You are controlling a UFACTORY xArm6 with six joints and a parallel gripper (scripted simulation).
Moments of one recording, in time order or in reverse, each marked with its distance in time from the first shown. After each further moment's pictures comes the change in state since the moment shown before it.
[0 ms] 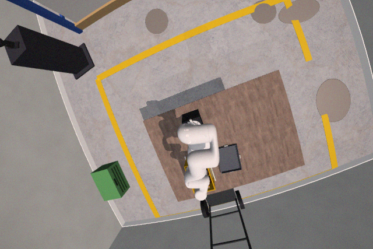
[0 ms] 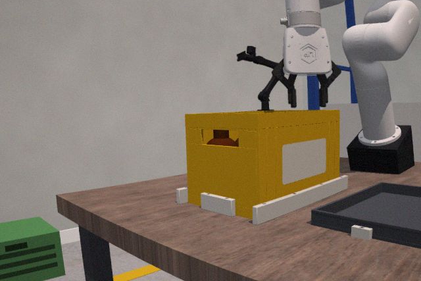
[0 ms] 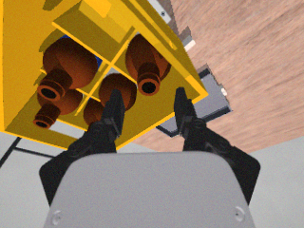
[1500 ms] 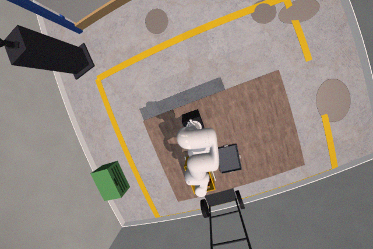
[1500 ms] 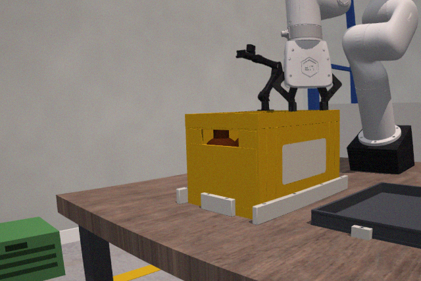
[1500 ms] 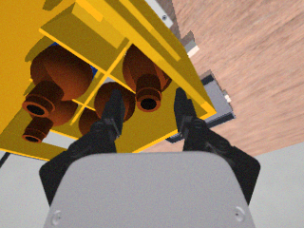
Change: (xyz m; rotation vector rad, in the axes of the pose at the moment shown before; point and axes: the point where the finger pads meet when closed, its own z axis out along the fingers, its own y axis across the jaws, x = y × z) arm 0.000 0.000 0.028 0.000 0.000 0.000
